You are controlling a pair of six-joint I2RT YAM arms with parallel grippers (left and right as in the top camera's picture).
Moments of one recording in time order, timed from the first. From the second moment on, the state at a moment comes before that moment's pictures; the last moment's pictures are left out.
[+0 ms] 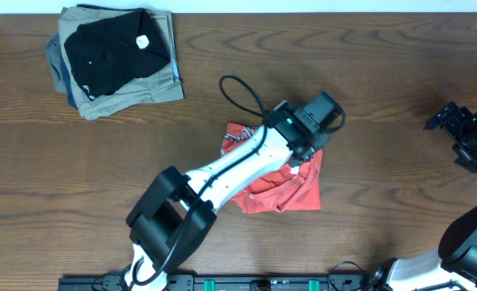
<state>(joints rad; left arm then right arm) -0.88 2.01 1.58 -0.69 0.01 -1.48 -0.53 1.72 1.44 -1.15 -0.16 0.36</state>
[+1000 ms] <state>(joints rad) -0.94 1.83 1.62 -0.81 -0.01 -0.91 -0.53 1.72 1.44 -1.15 -0.16 0.36</state>
